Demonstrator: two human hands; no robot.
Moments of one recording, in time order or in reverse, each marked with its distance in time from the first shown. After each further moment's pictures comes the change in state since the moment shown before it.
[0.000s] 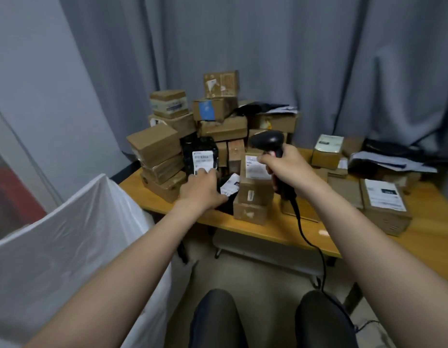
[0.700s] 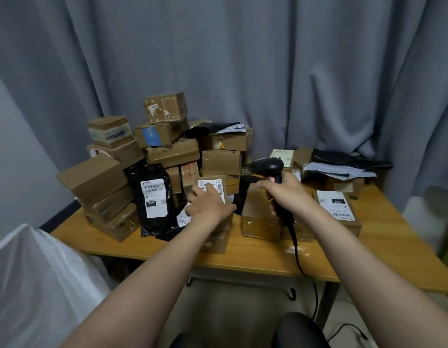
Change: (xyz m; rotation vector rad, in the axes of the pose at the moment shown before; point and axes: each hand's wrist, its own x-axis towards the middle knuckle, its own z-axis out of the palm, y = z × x) left_hand 0.079 0.137 0.047 -0.080 -0.085 -0.146; right_hand 0.016 0.062 -0.090 0.092 0.120 0.153
